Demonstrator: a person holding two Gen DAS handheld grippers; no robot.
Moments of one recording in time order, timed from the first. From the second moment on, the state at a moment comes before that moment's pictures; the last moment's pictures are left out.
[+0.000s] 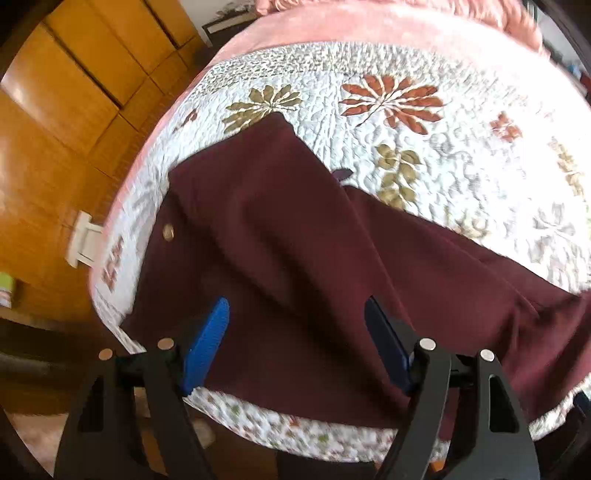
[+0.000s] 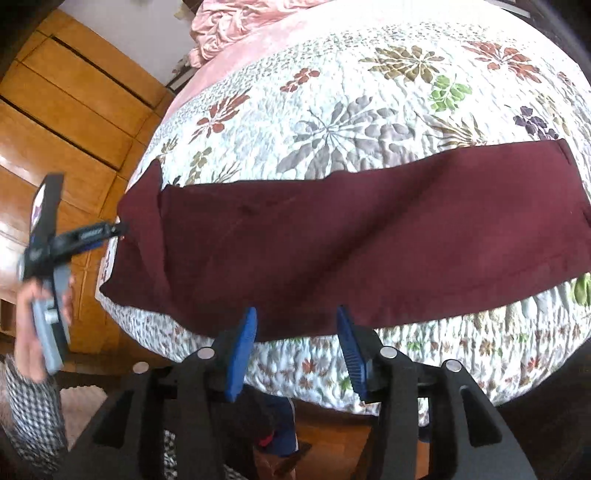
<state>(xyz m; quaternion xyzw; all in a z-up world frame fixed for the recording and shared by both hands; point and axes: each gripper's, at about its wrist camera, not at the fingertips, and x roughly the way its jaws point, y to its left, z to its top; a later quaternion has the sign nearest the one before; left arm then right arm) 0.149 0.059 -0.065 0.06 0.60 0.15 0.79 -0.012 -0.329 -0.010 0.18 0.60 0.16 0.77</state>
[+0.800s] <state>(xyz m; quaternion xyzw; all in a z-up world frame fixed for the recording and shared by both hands) 0.187 0.134 -0.074 -0.06 0.61 0.20 0.77 0.024 -0.314 -0.060 0.17 0.62 0.16 0.75</state>
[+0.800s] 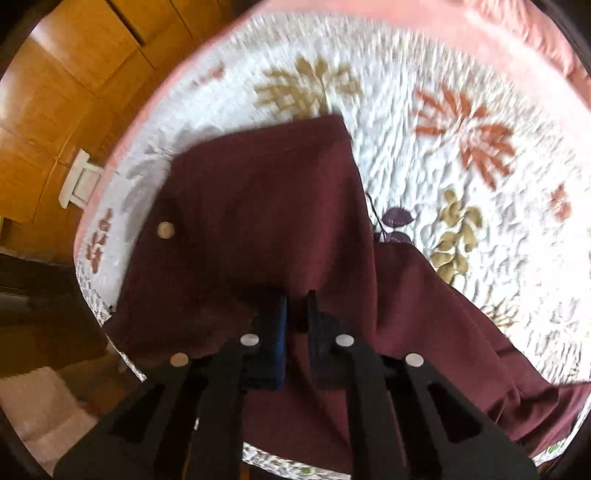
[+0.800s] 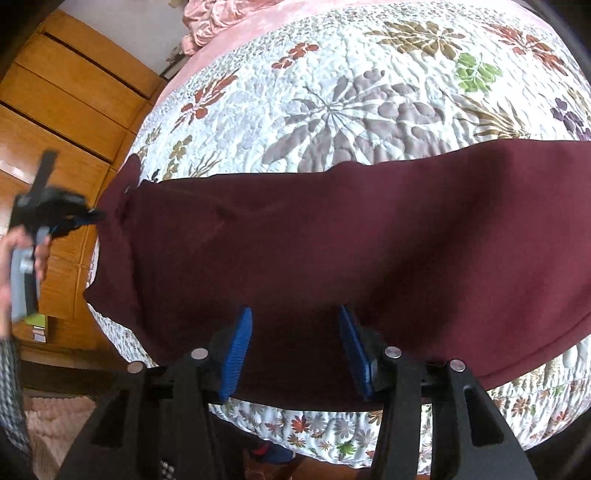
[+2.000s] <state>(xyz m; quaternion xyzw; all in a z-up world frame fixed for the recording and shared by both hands) 0.198 0.173 -0.088 0.10 0.58 0.37 0.72 0.019 -0.277 -0.068 0.07 0.61 0.15 0.78</state>
